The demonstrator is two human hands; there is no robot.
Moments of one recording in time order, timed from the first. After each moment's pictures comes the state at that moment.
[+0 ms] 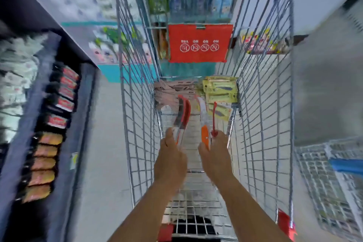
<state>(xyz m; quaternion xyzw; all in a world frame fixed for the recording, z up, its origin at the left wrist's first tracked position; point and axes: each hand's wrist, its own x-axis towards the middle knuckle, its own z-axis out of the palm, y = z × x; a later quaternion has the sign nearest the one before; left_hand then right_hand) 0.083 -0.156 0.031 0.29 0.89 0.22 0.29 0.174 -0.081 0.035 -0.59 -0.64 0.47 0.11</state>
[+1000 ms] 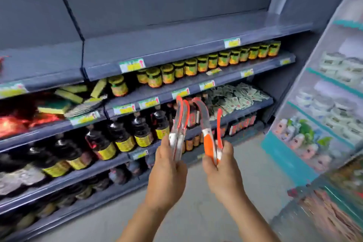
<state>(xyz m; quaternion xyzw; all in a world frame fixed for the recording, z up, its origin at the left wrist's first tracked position) 0.118 -0.519 0.261 -0.08 0.88 0.45 -0.14 0.083 -0.384 0.255 0.01 -0.86 0.50 0.01</state>
